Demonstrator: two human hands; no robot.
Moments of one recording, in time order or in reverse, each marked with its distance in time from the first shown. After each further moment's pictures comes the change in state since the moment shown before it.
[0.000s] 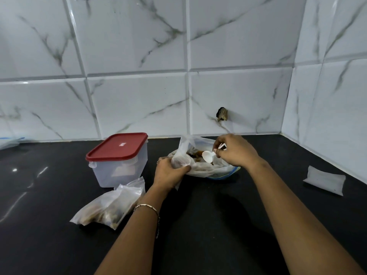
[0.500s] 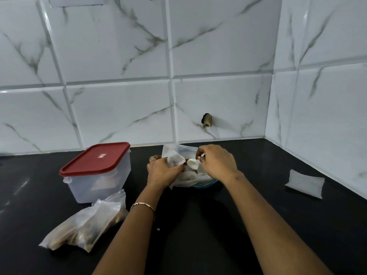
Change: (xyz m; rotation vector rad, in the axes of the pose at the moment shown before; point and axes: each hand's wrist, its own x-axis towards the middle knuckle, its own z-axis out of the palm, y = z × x) left_hand 0.018 0.035 0.025 0.232 0.013 -0.057; right_hand -0.005 0.001 0.015 -0.151 0.145 -0.028
